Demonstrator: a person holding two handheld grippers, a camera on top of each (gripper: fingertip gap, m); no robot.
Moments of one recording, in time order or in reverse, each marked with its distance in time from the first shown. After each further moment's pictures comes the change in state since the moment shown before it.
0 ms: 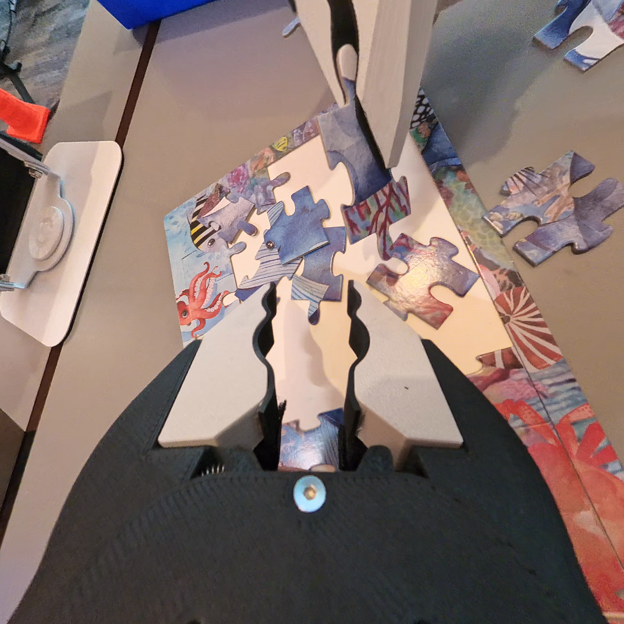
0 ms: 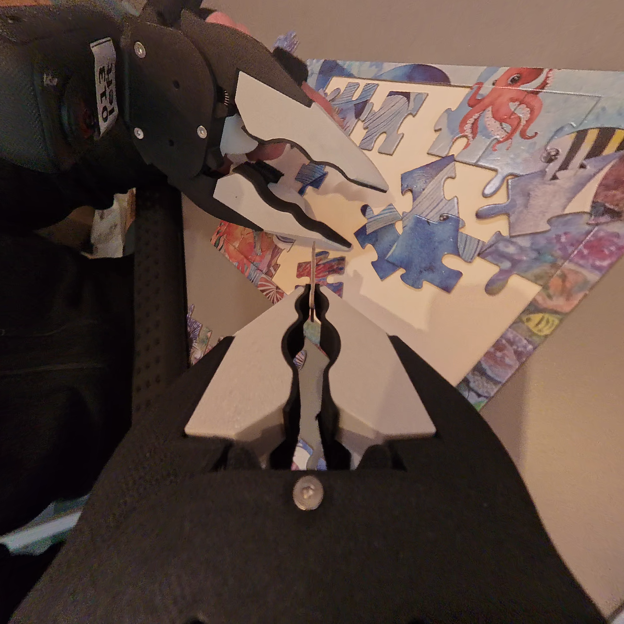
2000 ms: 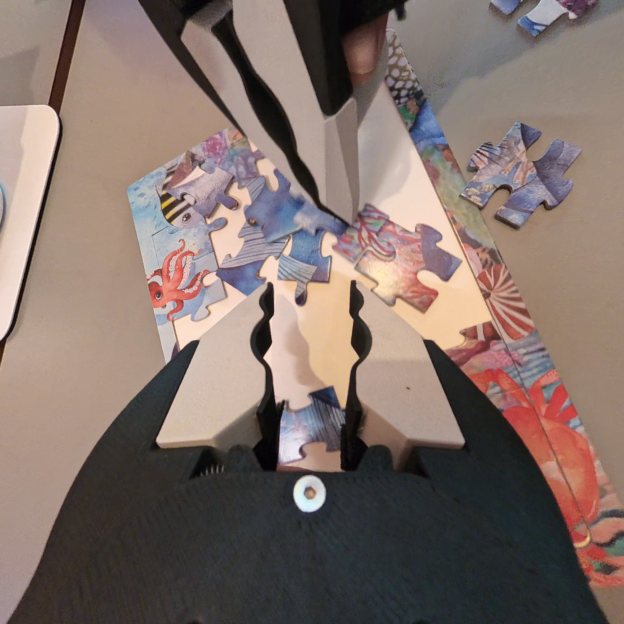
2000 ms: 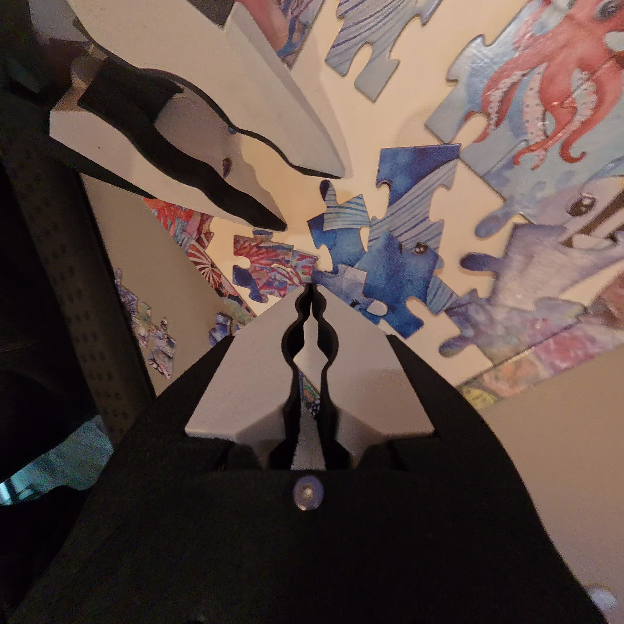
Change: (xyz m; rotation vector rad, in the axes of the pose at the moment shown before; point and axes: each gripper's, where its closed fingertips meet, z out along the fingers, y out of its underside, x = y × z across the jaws) left arm 0.009 0.018 -0.011 -0.034 0.144 -0.015; right arm 0.032 0.009 0.040 -0.461 0.103 -0.059
